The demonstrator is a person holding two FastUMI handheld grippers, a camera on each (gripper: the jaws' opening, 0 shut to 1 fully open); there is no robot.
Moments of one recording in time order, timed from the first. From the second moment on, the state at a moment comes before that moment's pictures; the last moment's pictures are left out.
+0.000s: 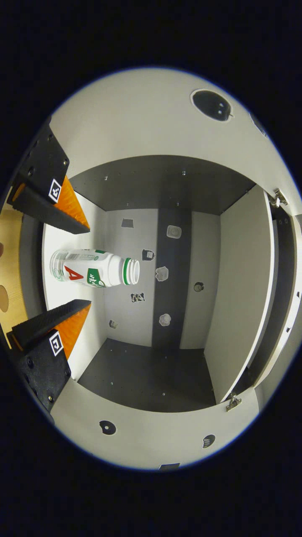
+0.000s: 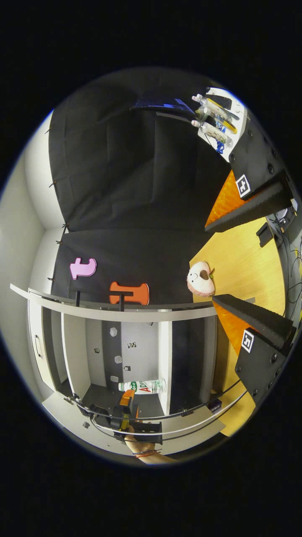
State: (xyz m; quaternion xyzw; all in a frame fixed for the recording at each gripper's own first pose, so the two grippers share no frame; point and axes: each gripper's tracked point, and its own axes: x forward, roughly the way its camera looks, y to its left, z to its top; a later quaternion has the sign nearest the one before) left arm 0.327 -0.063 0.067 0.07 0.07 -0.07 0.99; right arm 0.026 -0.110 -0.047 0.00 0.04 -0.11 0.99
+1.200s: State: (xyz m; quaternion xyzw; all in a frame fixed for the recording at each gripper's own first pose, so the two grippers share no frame) left arm 0.087 0.023 0.121 0.03 0.00 -0.03 1.00; right arm 0.081 -0.131 -0.001 -0.01 0.01 -0.06 1.00
